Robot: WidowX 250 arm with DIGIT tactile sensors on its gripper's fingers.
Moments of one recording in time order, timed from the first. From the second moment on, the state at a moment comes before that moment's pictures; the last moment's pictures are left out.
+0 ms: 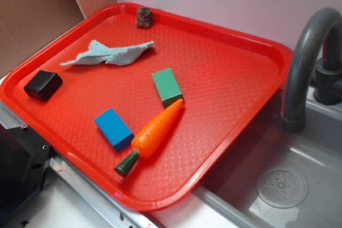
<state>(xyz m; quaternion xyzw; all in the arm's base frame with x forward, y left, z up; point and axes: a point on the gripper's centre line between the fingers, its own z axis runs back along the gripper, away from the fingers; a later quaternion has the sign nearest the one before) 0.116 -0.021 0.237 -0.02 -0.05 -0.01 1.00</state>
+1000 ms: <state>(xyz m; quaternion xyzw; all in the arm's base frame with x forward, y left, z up) 0.182 -0.064 0.190 0.00 -0.04 -0.37 0.93</state>
